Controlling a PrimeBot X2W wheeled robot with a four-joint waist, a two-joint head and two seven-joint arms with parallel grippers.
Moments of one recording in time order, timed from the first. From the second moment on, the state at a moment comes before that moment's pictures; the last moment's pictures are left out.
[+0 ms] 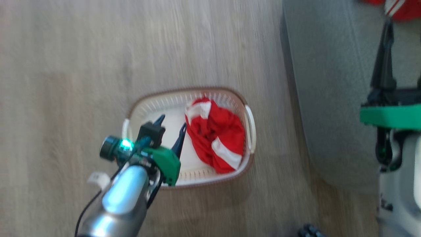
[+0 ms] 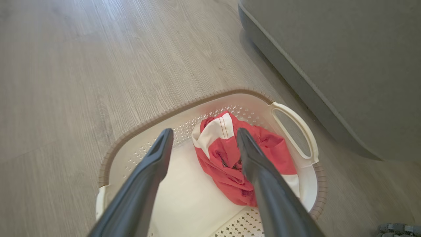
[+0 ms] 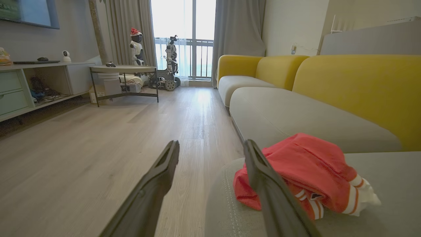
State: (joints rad) left arm -0.49 0.05 -0.51 0.78 -0.17 -0.03 -0.23; right arm -0.35 -0.05 -0.17 -0.02 0.09 0.13 -0.26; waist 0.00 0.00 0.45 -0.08
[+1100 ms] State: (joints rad) left arm -0.90 0.05 -0.80 1.16 -0.44 0.07 -0.24; right arm -0.53 -0.05 -0.12 -0.18 0.15 0.13 -0.26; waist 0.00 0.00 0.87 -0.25
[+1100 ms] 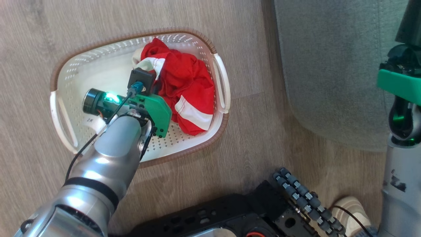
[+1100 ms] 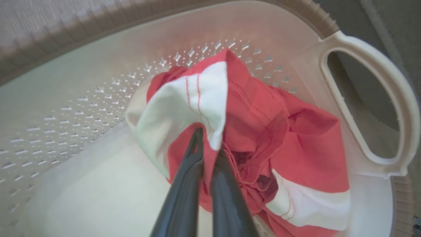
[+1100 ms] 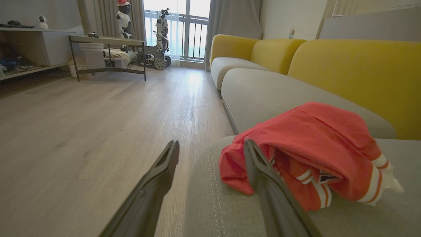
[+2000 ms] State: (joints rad) left arm -0.61 0.06 -0.69 0.76 -0.40 0.08 -0.25; right arm -0.25 -0.05 -0.01 0.13 0.10 0.13 -0.26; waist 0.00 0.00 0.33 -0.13
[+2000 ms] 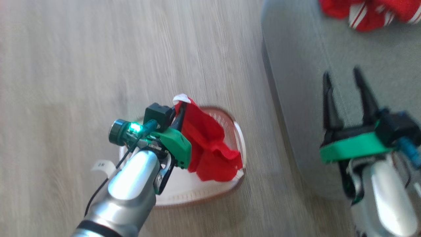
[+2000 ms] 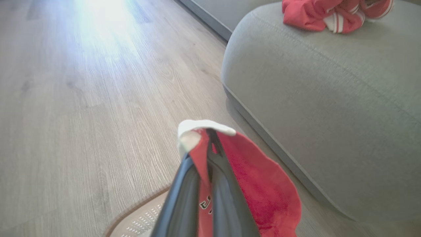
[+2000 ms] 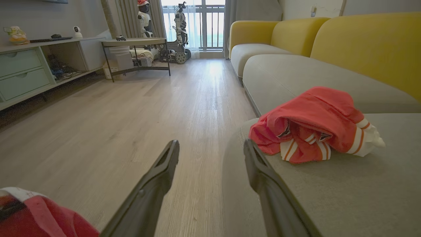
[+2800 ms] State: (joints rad) left arm -0.65 0.06 -0.69 0.65 -0.39 0.00 -0.18; right arm -0.09 -0.05 0.10 0.30 0.11 0.13 -0.26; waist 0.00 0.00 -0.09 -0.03
